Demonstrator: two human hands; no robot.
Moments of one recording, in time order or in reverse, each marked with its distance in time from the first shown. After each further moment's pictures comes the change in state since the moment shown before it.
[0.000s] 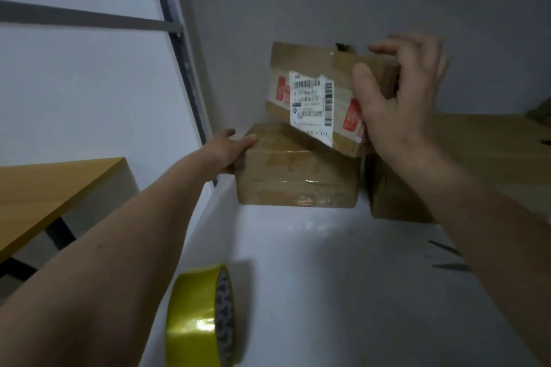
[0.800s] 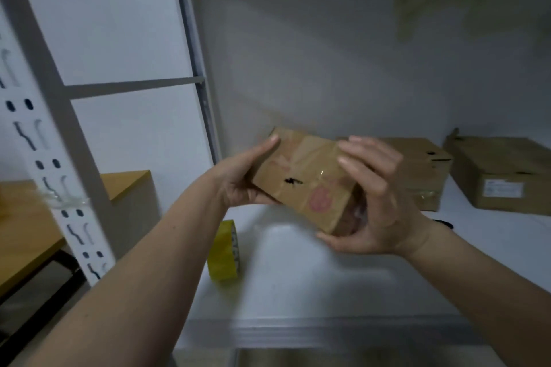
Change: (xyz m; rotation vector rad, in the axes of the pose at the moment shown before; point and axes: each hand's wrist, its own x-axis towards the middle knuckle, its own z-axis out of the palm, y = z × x) left_hand -0.199 0.041 0.002 -0.562 -0.448 -0.046; right_hand -0.082 -0.066 -0.146 0.046 -0.154 -0.920
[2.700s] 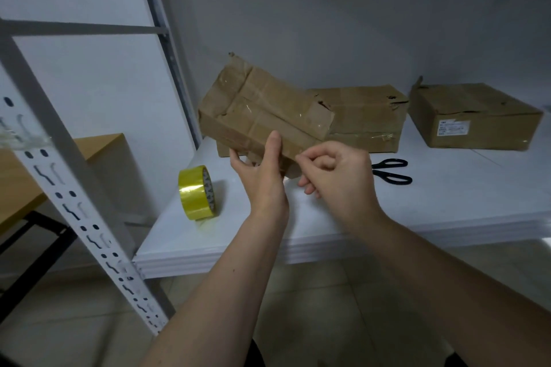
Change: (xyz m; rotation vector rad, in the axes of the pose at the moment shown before) left_hand -0.019 -0.128 0.111 -0.538 0.448 0.512; right_hand -0.012 -0.089 -0.035 0.523 -0.028 1.408
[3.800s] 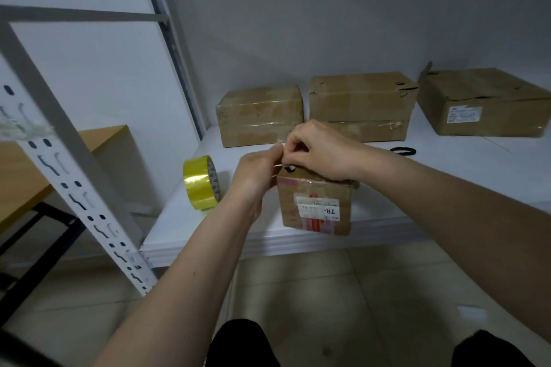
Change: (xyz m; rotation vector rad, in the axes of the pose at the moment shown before) left_hand 0.001 0.040 -0.023 0.686 -0.300 -0.220; right_hand 0.055 -0.008 0.005 -0.728 -0.593 -0.232
